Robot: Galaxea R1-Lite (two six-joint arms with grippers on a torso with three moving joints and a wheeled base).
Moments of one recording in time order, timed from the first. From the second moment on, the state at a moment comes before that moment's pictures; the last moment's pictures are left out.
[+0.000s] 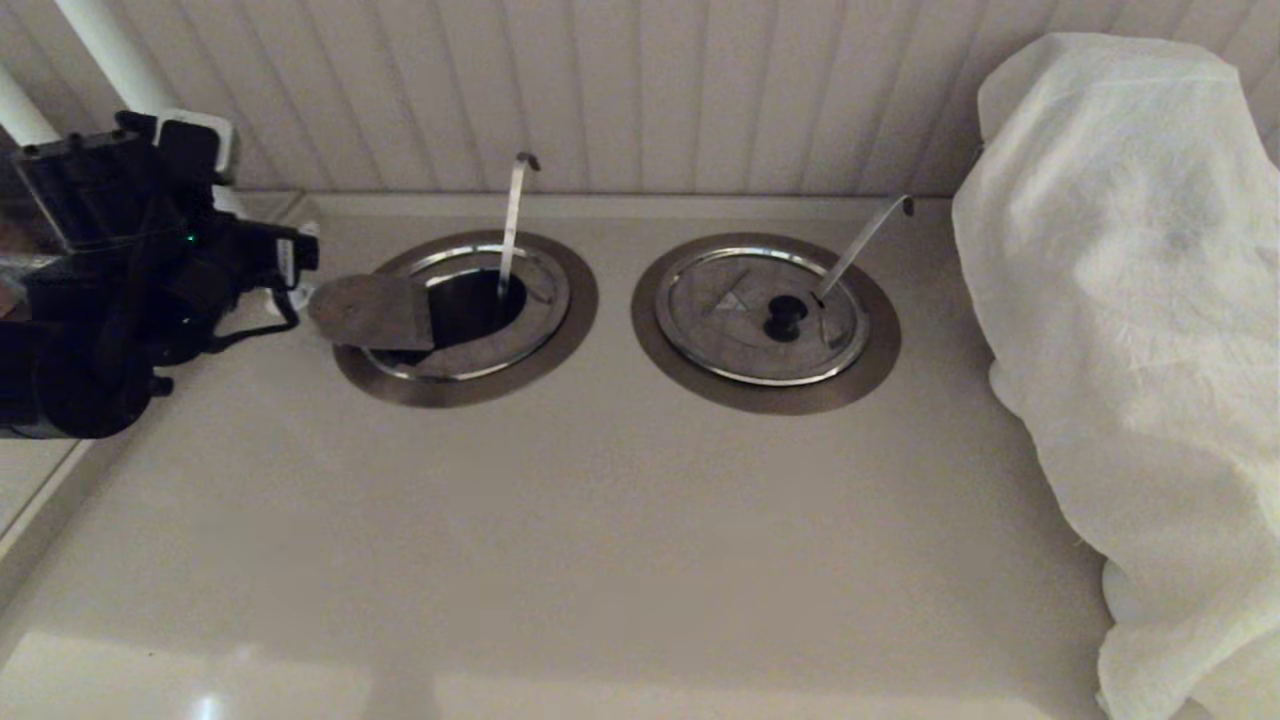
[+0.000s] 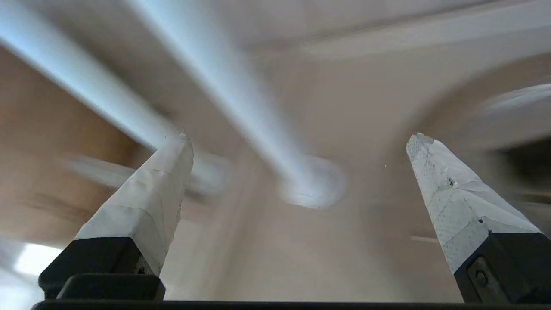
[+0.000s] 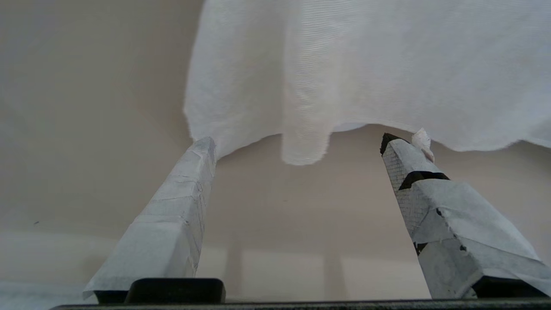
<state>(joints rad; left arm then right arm) -0.03 1.78 -1.19 -0.70 0.36 0.30 0.00 0.00 0.00 0.00 0.02 -0.04</state>
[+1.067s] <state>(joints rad) -0.17 2.31 -1.96 -0.33 -0.12 -0.08 0.00 0.00 0.00 0.00 0.02 -0.04</state>
